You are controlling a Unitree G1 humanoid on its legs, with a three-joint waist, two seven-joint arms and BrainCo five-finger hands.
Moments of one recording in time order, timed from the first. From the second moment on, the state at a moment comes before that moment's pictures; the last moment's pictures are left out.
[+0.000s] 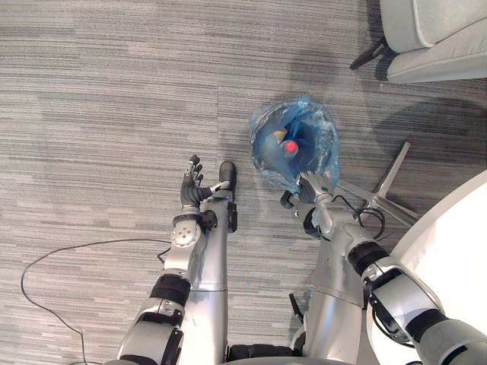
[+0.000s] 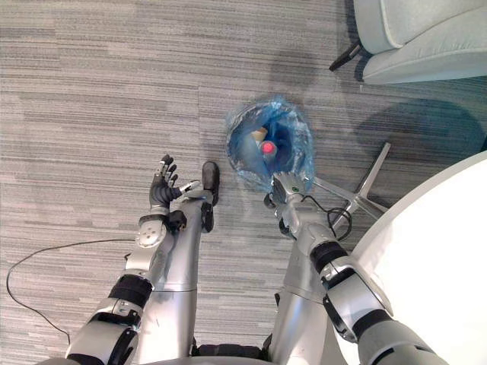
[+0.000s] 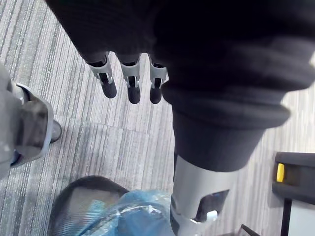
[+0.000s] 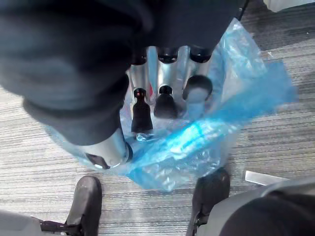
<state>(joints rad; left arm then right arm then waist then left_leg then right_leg) -0.39 0.12 -0.07 0.54 -0.25 -0.27 0.20 -0.71 -0.29 0.46 0.88 -0.77 0.00 -0.33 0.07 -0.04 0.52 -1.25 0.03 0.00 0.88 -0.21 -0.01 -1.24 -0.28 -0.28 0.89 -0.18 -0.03</state>
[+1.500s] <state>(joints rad) -0.37 0.05 -0.03 0.56 -0.24 -0.26 0.22 -0.70 -0.24 0.37 0.70 -0.73 -0.02 -0.35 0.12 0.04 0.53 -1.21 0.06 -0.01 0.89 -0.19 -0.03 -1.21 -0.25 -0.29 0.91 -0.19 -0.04</state>
